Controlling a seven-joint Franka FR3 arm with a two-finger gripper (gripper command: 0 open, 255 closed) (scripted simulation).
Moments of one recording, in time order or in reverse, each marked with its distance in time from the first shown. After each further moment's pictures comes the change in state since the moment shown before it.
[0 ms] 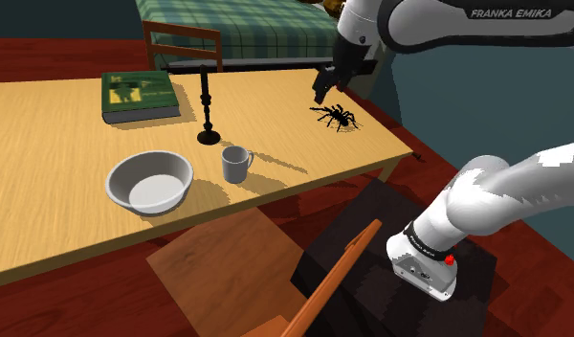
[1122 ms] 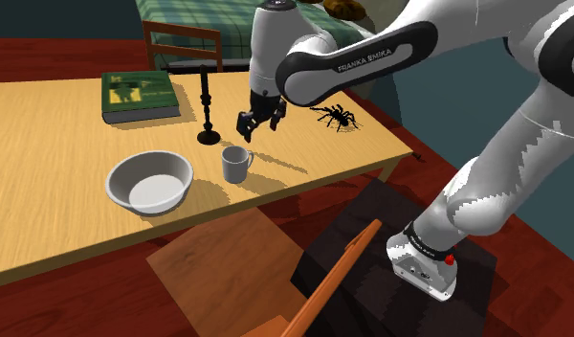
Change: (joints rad) arm 0.016 0.596 0.183 0.239 -0.129 0.254 0.355
